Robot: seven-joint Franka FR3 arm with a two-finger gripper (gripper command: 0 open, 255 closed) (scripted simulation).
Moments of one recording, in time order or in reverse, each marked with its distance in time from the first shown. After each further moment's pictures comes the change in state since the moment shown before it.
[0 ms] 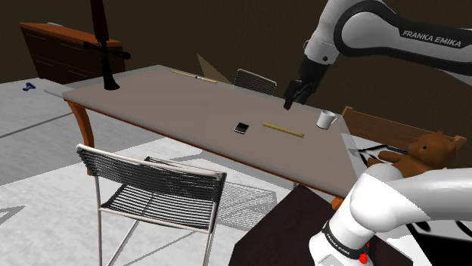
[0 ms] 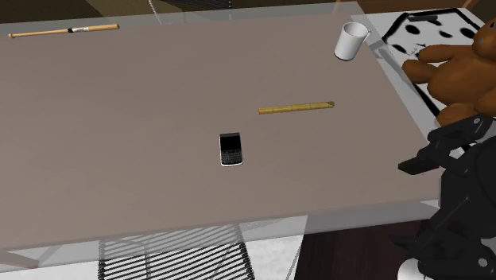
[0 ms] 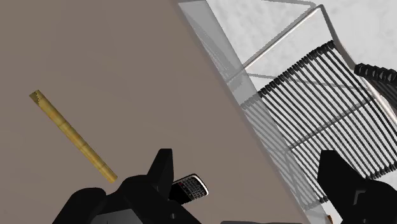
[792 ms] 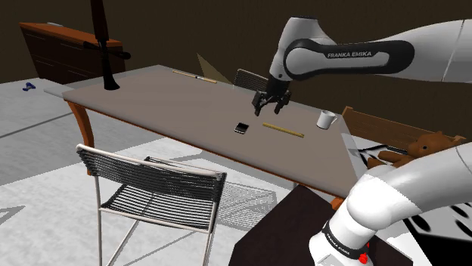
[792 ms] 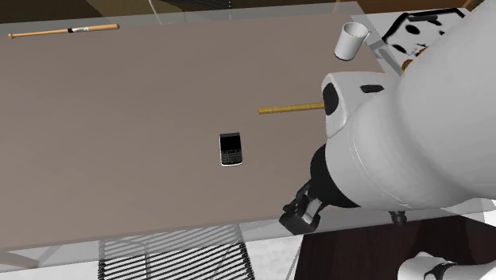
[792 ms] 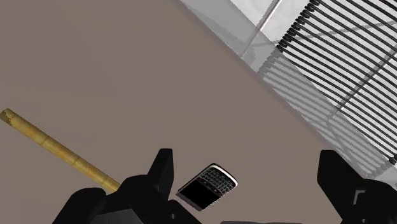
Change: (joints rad) arm -0.093 0.298 0.072 -0.009 -0.006 0.310 0.279
